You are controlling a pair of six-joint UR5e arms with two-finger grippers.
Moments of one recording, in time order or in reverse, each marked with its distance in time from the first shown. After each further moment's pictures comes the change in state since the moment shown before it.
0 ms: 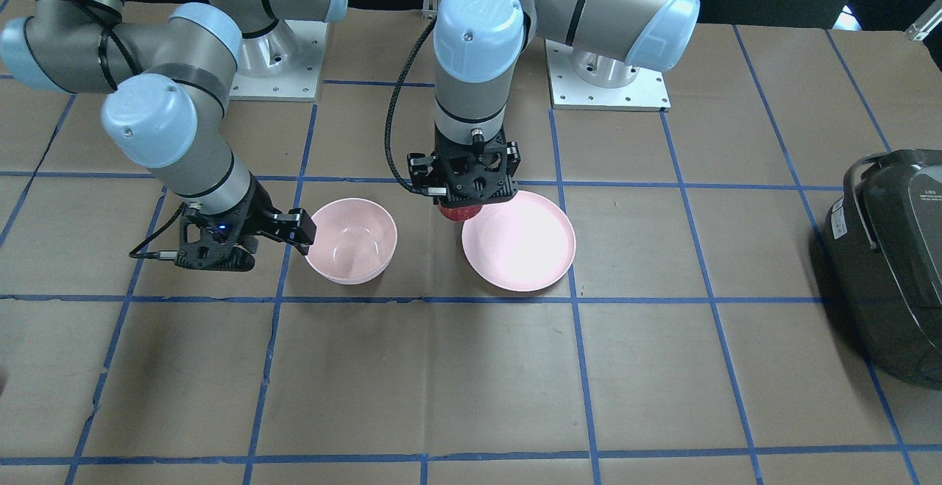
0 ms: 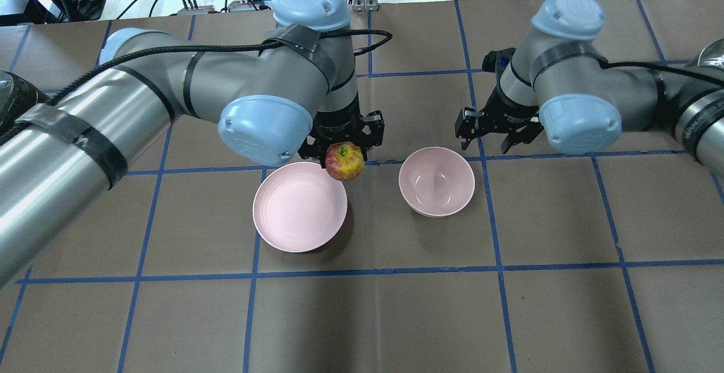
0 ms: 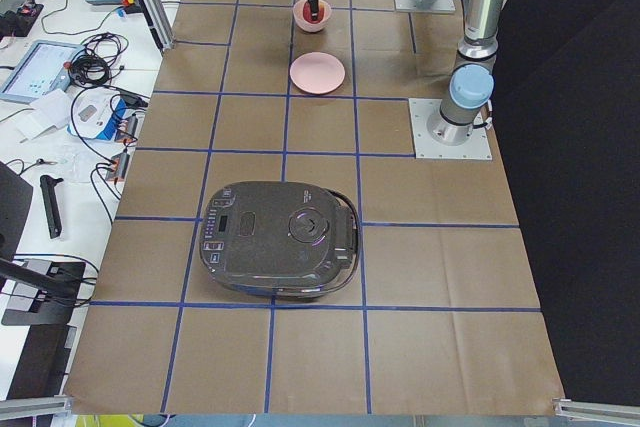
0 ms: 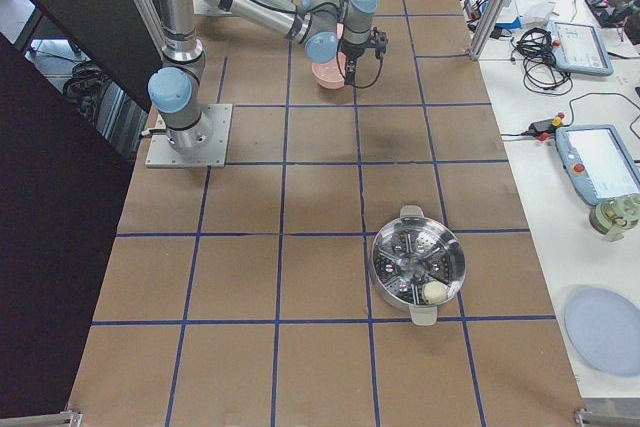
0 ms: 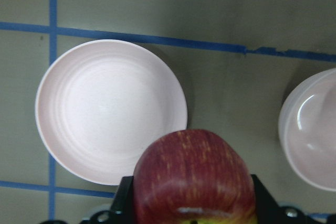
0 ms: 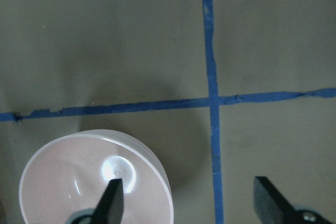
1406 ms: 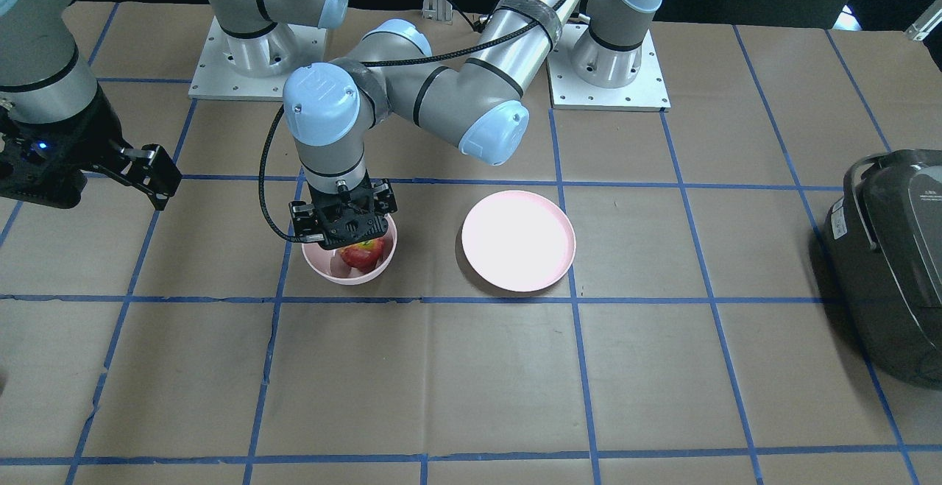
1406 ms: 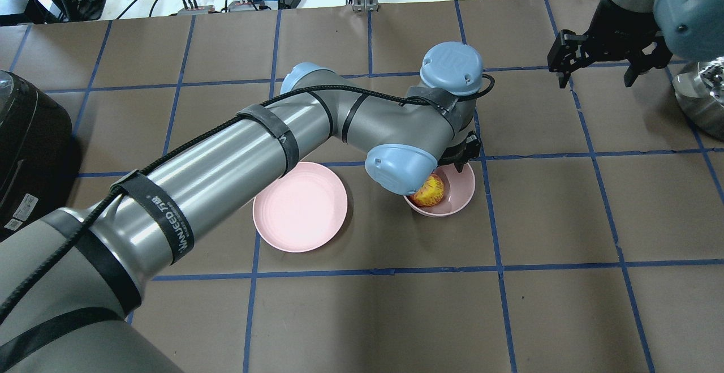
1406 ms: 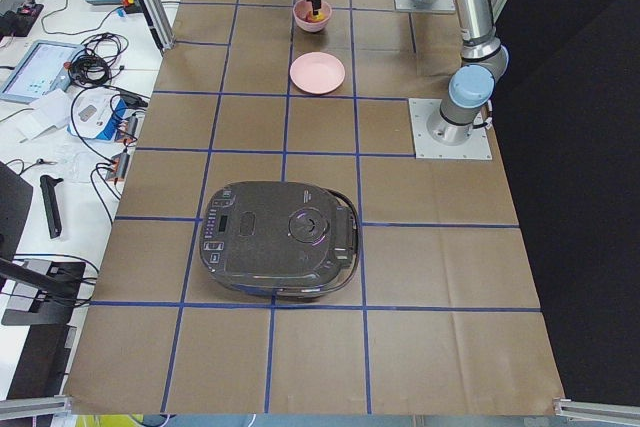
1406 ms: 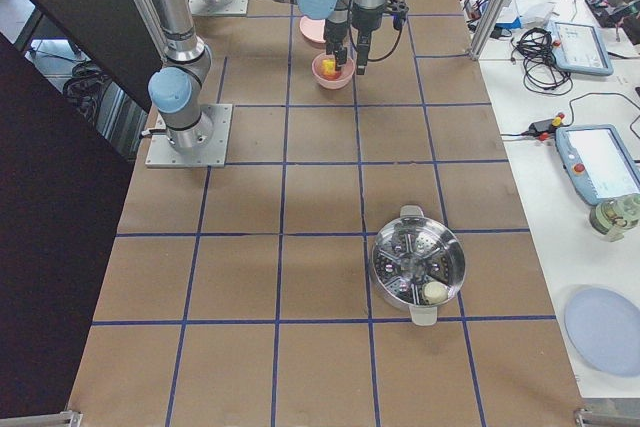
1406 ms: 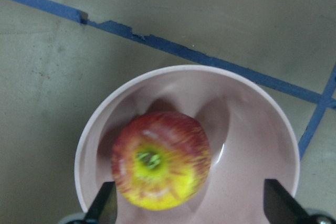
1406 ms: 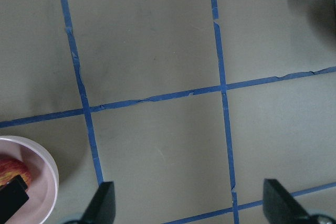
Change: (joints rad) left arm -0.200 -0.274 0.147 0.178 -0.018 -0.332; right arm -0.101 -0.116 -0.200 0.271 -0.261 -0.055
